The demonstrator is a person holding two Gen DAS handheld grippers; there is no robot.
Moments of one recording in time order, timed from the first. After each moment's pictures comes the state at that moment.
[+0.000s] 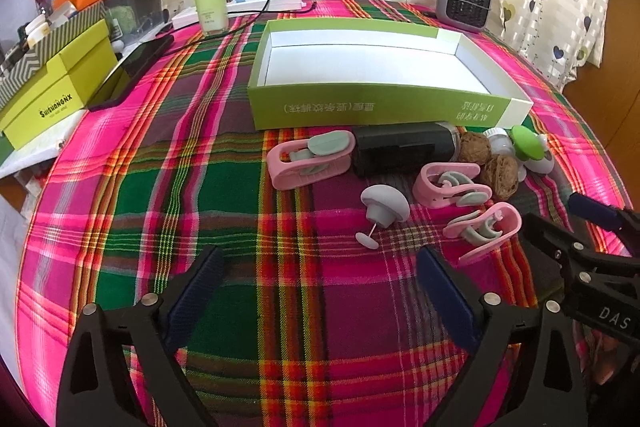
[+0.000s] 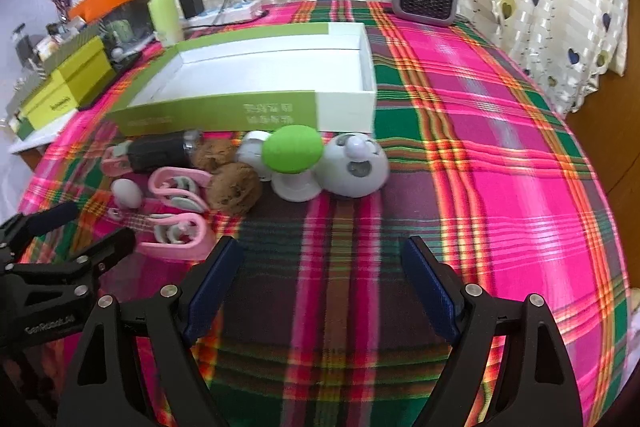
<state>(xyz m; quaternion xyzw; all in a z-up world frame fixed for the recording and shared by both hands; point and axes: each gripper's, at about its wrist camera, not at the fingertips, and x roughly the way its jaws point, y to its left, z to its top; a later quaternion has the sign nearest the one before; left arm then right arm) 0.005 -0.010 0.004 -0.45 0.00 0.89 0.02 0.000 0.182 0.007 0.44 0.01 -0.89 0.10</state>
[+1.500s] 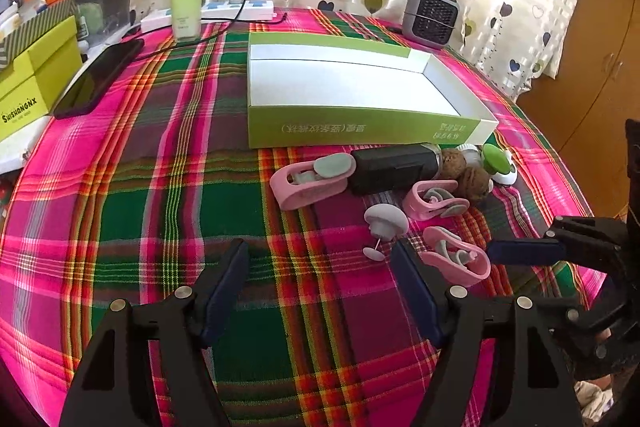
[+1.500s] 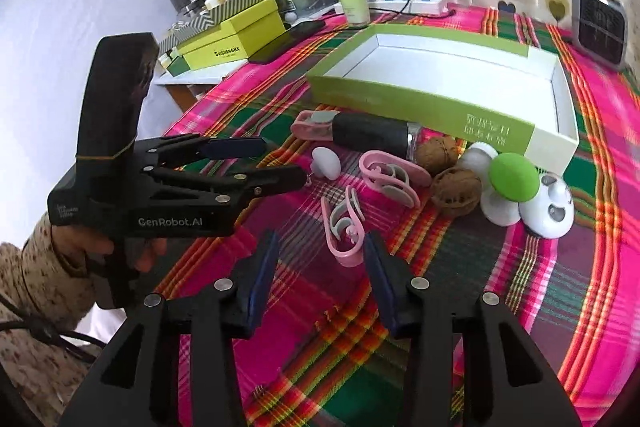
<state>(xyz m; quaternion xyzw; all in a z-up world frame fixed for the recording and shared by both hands) -0.003 -0.039 0.010 -0.43 -0.04 0.89 0.11 0.019 0.141 0.021 0.43 0.03 -0.81 0.39</state>
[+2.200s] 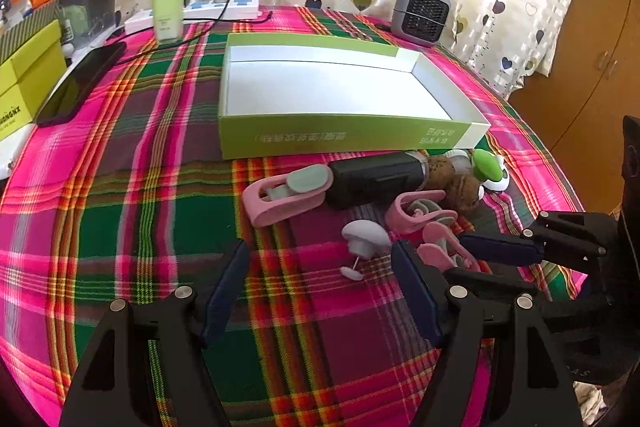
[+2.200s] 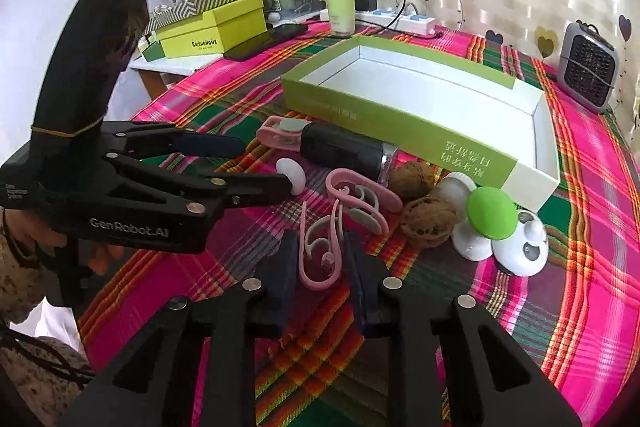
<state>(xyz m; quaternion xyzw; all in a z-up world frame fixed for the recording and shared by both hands) -0.013 -0.023 0.010 -0.44 -0.04 0.89 0.13 0.012 0.131 0.015 0.40 0.10 -0.84 0.34</state>
